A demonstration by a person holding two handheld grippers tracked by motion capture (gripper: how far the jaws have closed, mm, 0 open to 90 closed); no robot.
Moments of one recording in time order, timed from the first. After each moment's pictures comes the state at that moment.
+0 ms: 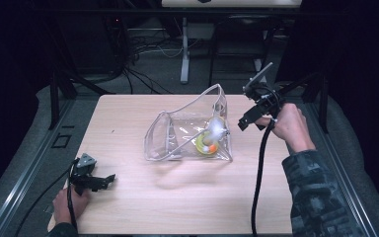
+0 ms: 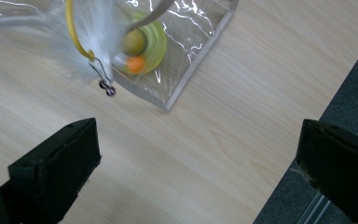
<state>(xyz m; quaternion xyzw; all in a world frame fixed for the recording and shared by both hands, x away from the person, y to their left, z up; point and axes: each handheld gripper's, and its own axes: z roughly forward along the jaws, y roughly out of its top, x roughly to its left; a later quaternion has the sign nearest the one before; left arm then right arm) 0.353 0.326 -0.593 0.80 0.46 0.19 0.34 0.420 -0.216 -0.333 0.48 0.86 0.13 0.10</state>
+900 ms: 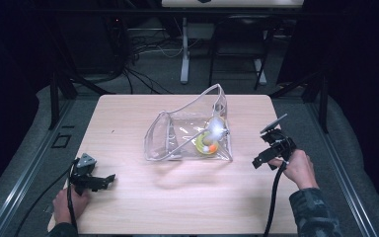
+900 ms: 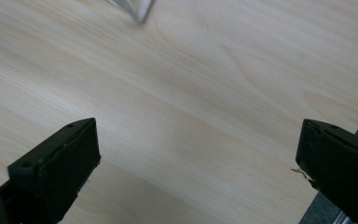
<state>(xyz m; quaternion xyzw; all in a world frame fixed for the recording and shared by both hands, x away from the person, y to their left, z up) 0.353 0.326 -0.593 0.80 0.45 0.19 0.34 0.386 -0.279 -0.467 0.55 0.83 0.11 0.03</state>
